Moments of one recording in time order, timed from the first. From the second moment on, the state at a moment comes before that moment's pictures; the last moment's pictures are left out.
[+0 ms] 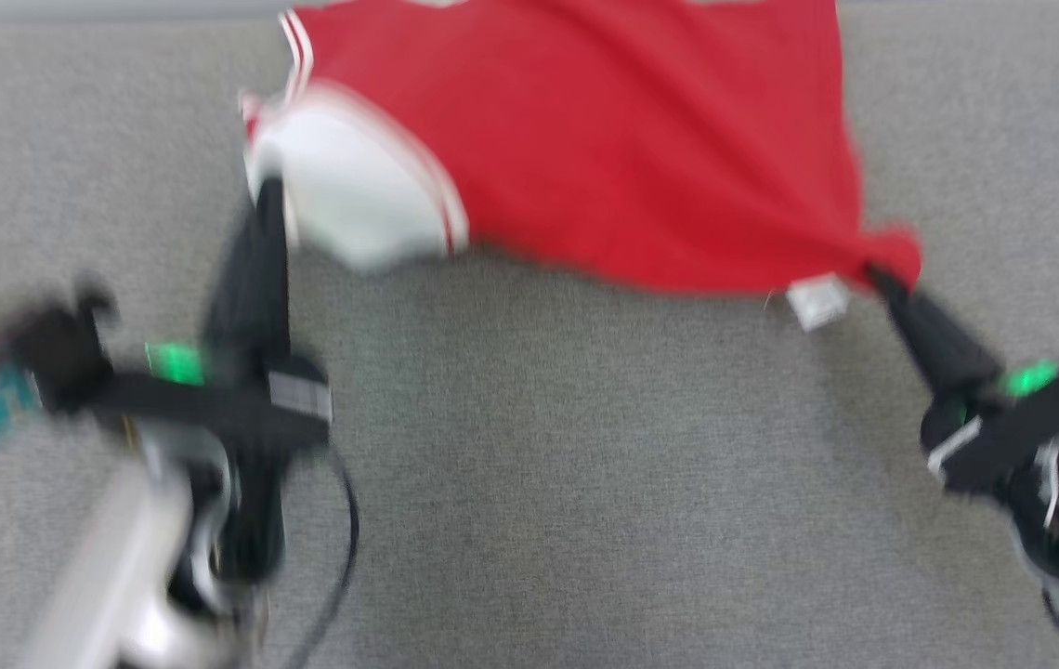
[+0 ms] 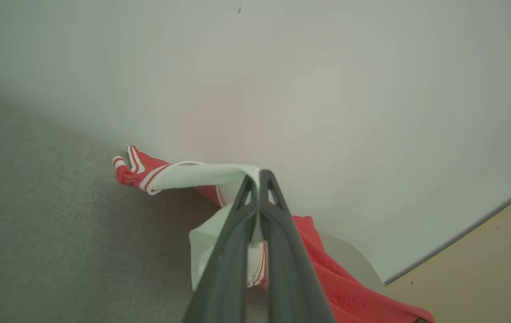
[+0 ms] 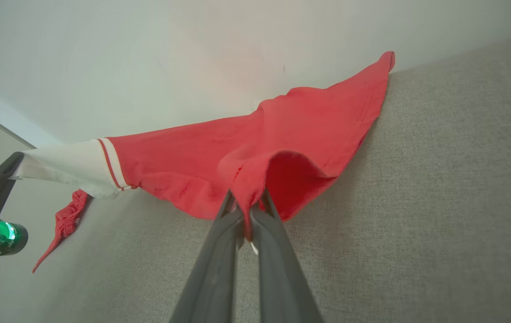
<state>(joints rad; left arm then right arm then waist) -0.61 0.29 -0.37 0.06 -1.01 0.04 -0.18 -0.63 -0.83 0.76 0.14 1.35 0.13 -0.21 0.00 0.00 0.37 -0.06</state>
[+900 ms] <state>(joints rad) 0.29 0.20 -0.31 -0.14 -1.14 0.16 -0.24 -0.05 -0.85 0.76 0.26 1.27 0.13 -0.26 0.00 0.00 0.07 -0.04</state>
